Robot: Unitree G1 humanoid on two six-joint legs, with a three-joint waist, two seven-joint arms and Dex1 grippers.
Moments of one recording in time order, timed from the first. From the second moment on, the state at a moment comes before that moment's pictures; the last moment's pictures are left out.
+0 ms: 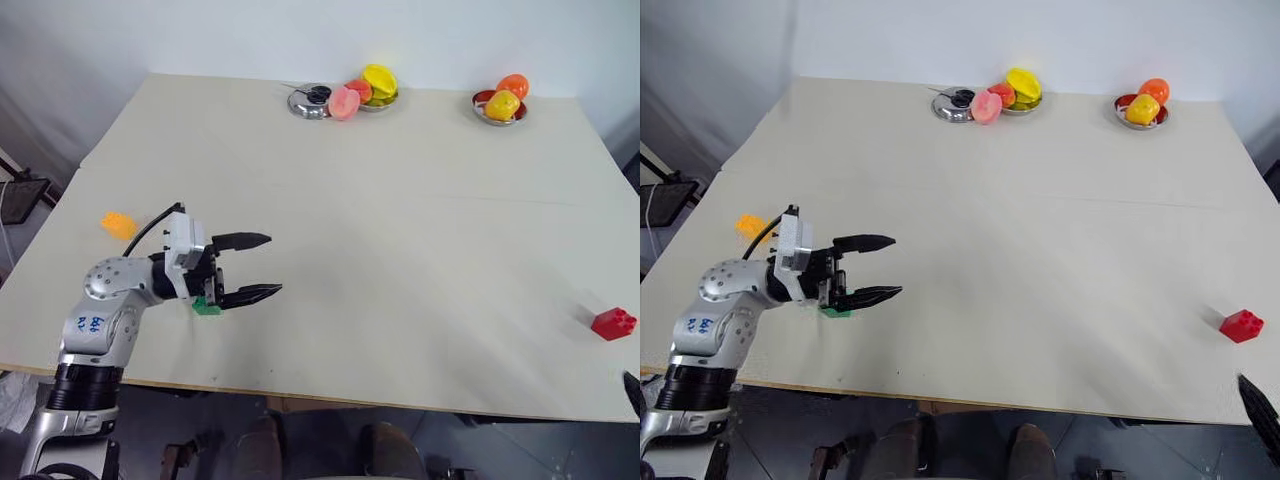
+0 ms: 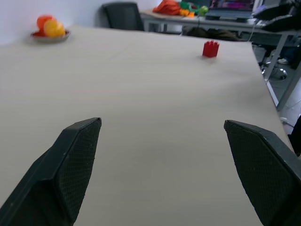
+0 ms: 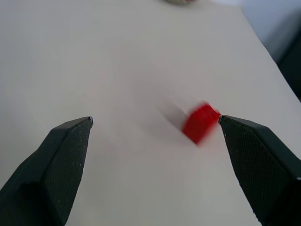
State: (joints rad) left arm -0.38 0.63 0.08 -0.05 -0.56 0.22 -1.14; right arm 0.77 -0.40 -0.97 -0.29 0.72 0.03 0.86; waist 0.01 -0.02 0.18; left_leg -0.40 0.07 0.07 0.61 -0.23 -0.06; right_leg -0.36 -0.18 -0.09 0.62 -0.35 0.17
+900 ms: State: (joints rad) left arm -0.30 0.61 0.08 -0.21 -0.59 0.31 -1.04; right arm 0.10 -1.31 -0.46 0.55 0.33 0.15 1.23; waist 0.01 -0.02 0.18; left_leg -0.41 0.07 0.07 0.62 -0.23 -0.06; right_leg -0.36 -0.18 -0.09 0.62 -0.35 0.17
